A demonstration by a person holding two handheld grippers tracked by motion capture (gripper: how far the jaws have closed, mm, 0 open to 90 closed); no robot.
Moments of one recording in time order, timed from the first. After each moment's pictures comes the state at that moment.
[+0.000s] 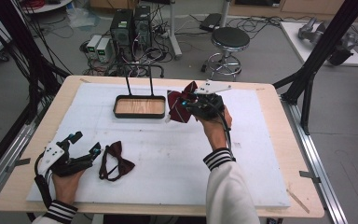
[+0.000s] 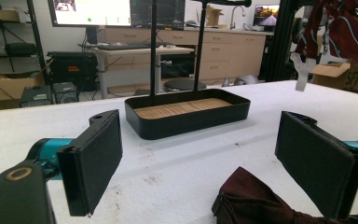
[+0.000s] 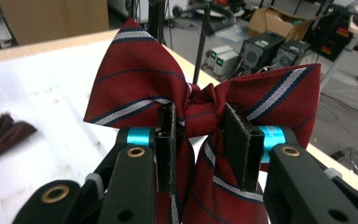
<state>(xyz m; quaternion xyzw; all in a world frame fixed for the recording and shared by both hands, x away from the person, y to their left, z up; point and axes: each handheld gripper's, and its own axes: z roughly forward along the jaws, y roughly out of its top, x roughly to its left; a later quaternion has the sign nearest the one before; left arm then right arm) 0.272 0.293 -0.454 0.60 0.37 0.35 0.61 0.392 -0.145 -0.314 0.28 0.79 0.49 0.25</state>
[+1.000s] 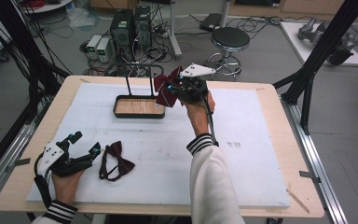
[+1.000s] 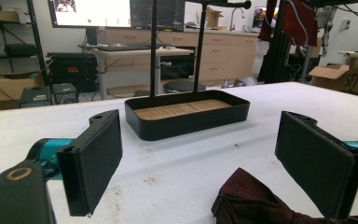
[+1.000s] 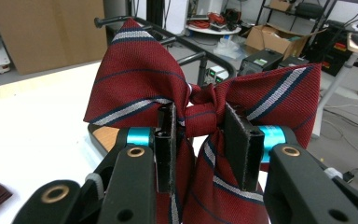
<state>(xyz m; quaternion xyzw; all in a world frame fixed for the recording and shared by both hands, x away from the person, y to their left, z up) 0.272 0.293 -0.455 0.60 0.37 0.35 0.62 0.436 -0.103 -0.302 0.28 0.77 0.52 0.26</state>
